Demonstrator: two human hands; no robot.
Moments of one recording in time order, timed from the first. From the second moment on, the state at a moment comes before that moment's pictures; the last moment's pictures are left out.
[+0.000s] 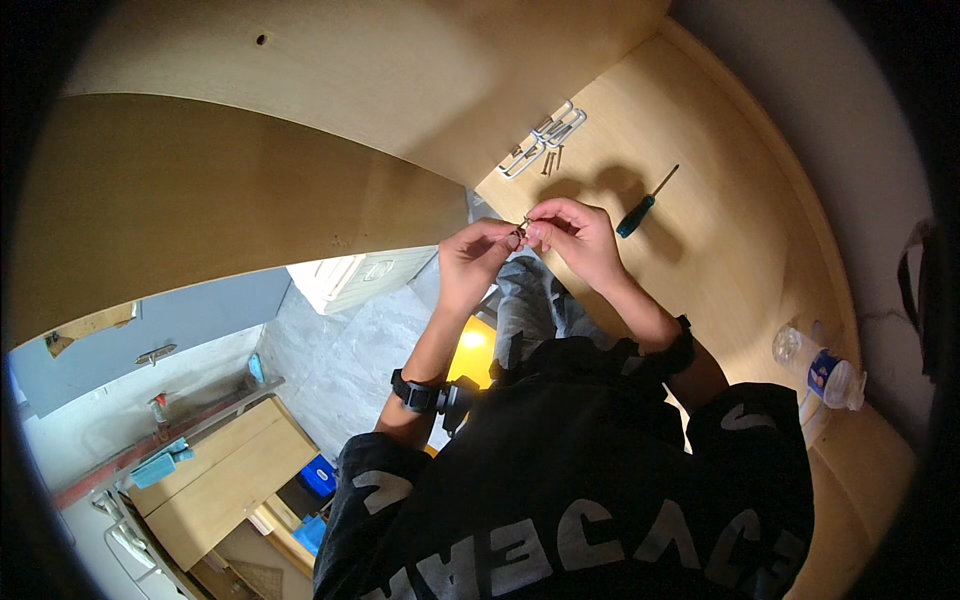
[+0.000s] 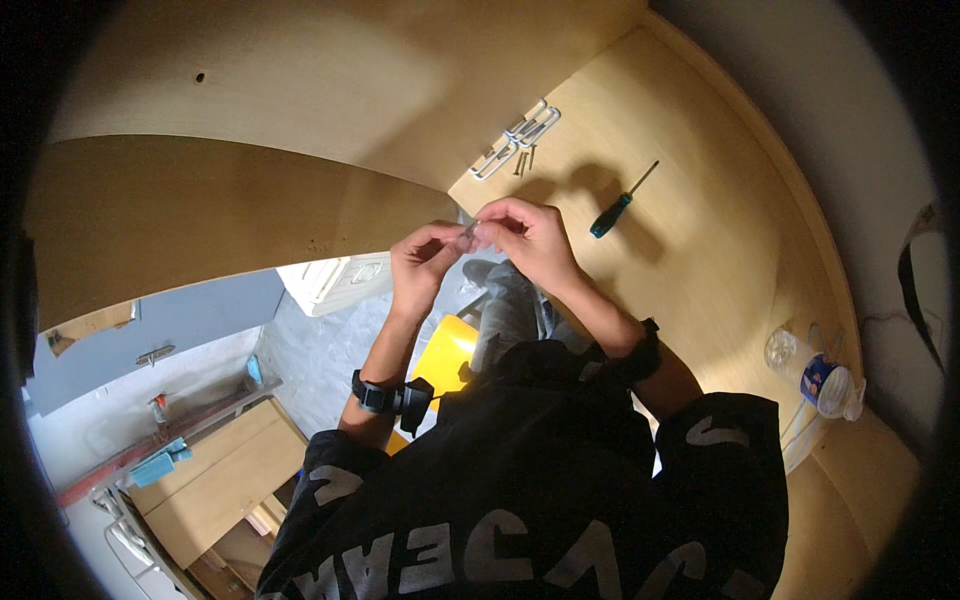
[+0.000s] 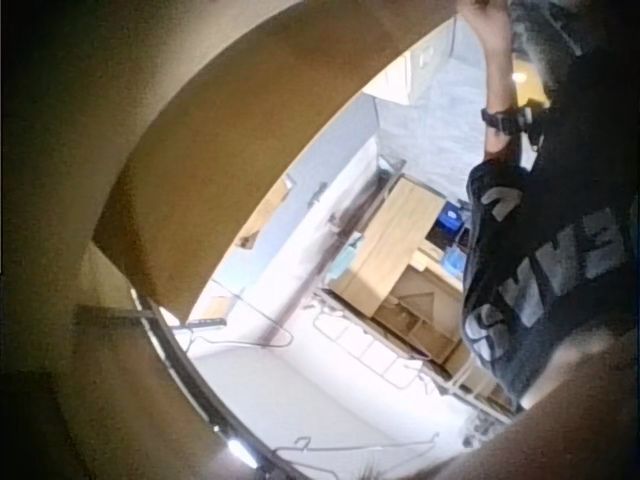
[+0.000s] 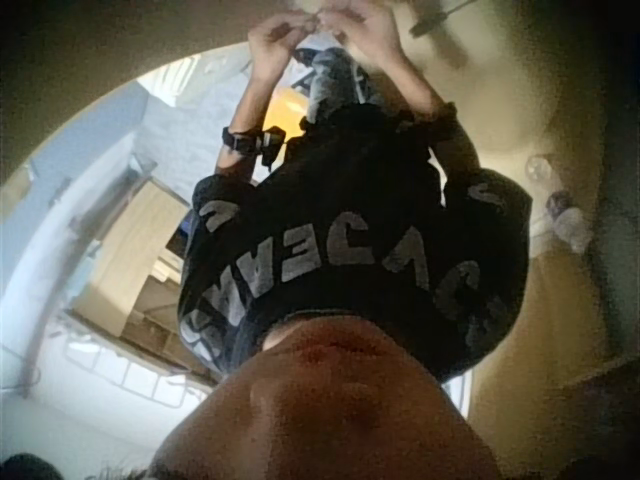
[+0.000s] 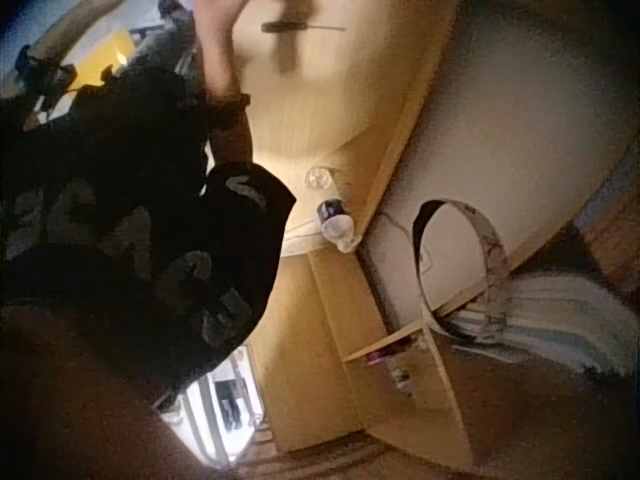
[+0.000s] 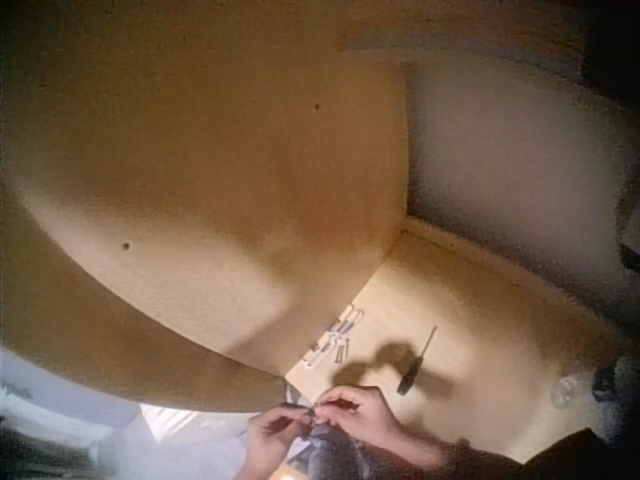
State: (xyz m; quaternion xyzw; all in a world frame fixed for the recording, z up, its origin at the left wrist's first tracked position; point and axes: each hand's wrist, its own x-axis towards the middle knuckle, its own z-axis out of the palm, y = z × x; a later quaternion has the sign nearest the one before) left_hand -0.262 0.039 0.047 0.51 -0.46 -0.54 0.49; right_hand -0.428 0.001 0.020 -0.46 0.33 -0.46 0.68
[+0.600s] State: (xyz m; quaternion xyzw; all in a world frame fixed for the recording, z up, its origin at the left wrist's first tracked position) left_hand -0.263 0.045 0.042 0.49 -0.49 -0.55 0.46; right_hand -0.432 0.008 0.011 -0.52 0.36 -0.43 0.64
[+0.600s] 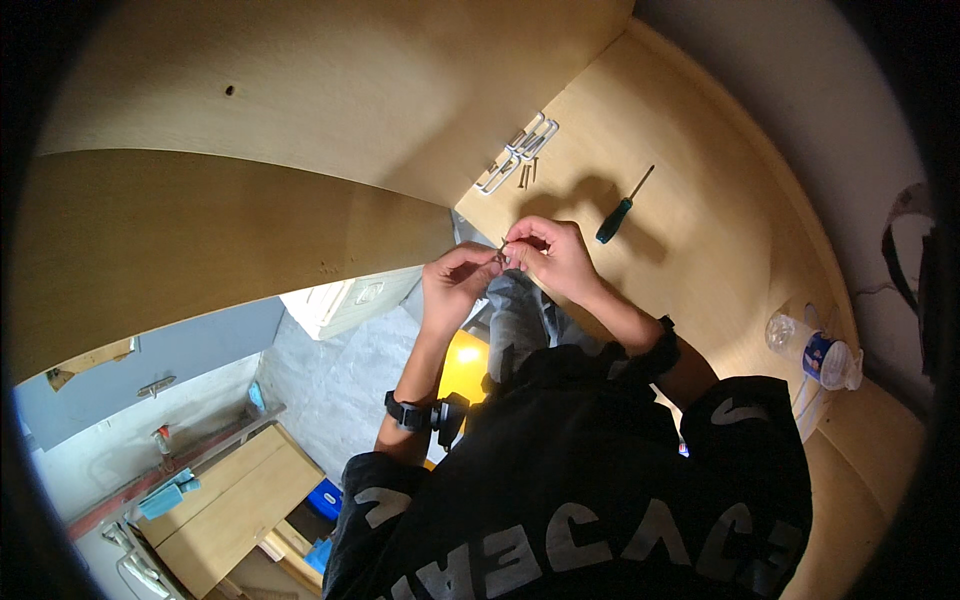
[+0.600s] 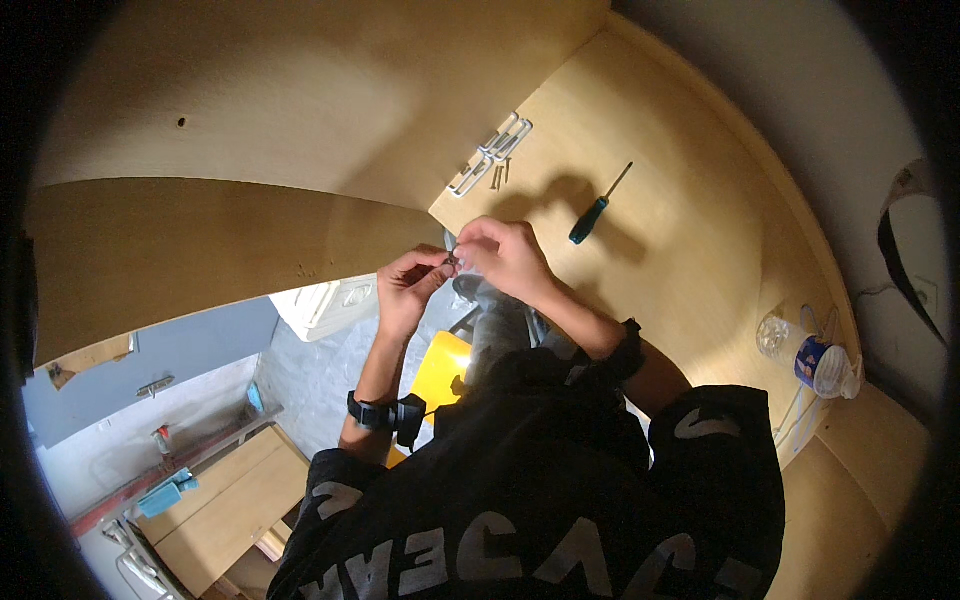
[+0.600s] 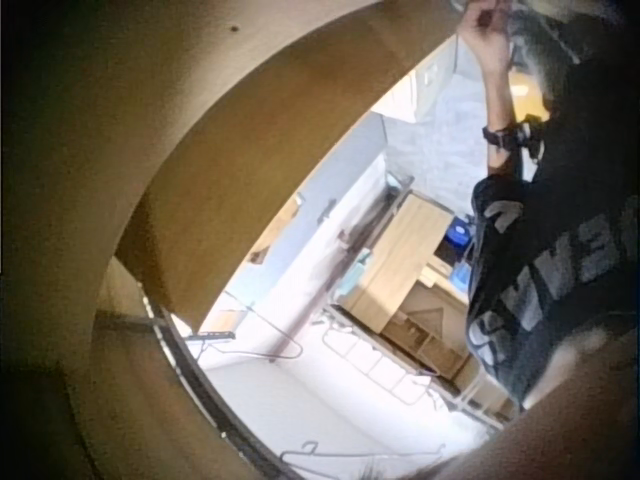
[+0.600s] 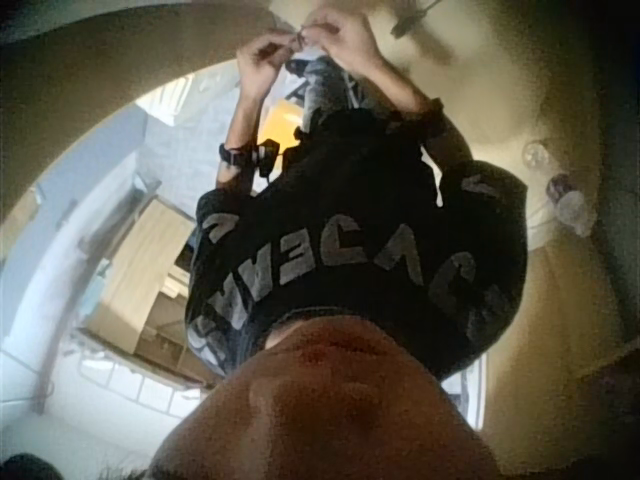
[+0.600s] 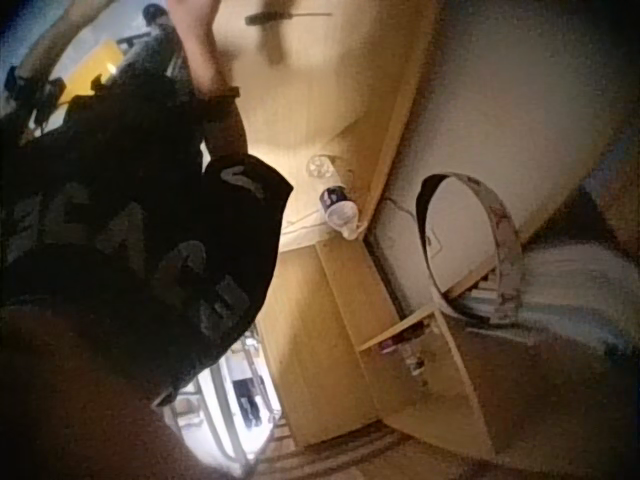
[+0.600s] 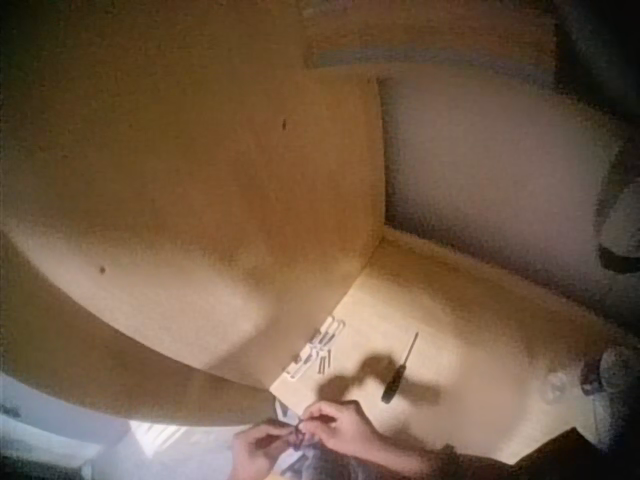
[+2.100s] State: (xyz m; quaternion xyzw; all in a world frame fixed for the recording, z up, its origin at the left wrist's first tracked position) left_hand -0.249 0.032 -0.006 0.49 -0.31 -0.63 0.51; right_hand -0.573 0.022 -0.005 -0.41 0.57 -0.31 0.64
